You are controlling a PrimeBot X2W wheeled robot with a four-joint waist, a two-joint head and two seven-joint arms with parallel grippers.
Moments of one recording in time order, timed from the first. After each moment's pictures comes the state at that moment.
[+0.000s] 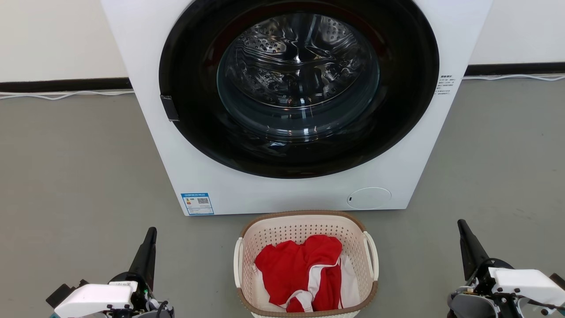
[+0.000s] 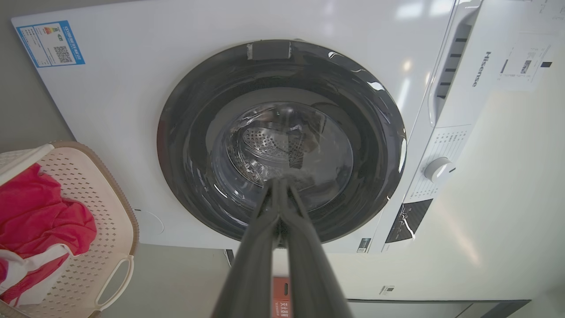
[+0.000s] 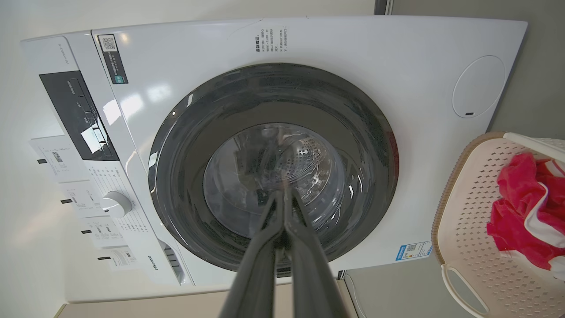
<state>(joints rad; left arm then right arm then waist) -0.05 0.04 0.08 0.27 -1.61 -0.12 0.11 -0.06 -0.04 -0.13 0.28 1.60 0.12 0.11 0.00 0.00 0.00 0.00</state>
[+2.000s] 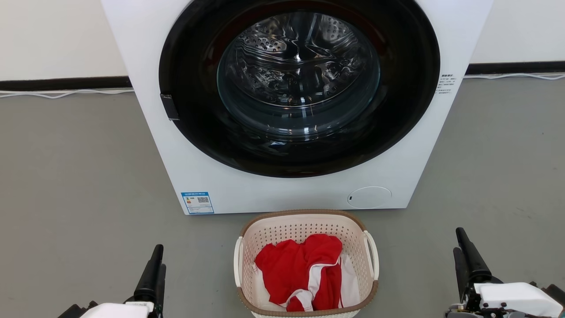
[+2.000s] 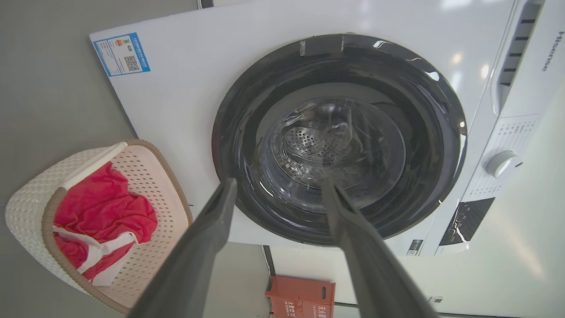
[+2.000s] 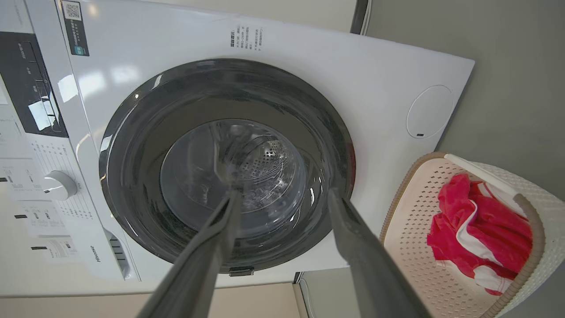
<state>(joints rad) -0.01 0.03 0.05 0.34 -1.52 -0.12 0.05 -0.02 -0.04 -0.11 0.30 1.46 0.12 0.05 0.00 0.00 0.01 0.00</state>
